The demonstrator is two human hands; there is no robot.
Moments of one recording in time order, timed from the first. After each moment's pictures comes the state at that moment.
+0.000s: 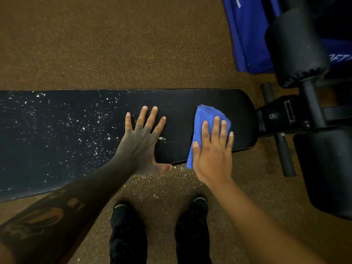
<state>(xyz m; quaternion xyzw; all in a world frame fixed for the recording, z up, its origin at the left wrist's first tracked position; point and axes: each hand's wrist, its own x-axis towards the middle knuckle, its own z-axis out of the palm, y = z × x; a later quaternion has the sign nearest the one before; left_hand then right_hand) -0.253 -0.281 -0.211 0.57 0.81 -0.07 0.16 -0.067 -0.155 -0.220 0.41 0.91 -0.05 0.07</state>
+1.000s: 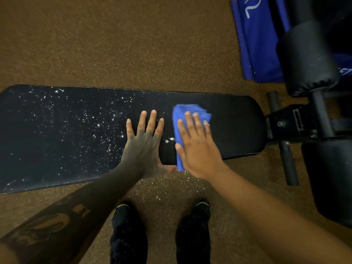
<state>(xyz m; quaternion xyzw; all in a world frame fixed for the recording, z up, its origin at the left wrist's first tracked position) -0.249 -0.304 -0.210 0.50 0.85 -0.04 0.17 -0.119 -0.165 -0.214 0.19 0.97 -0.07 0.10</state>
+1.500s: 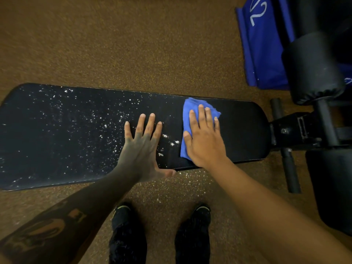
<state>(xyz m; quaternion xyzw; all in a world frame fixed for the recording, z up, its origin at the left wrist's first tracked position) -0.261 -0.321 -0.209 0.49 0.85 -0.06 0.17 -0.146 -0.151 -0.211 0.27 0.96 -0.06 0.10</state>
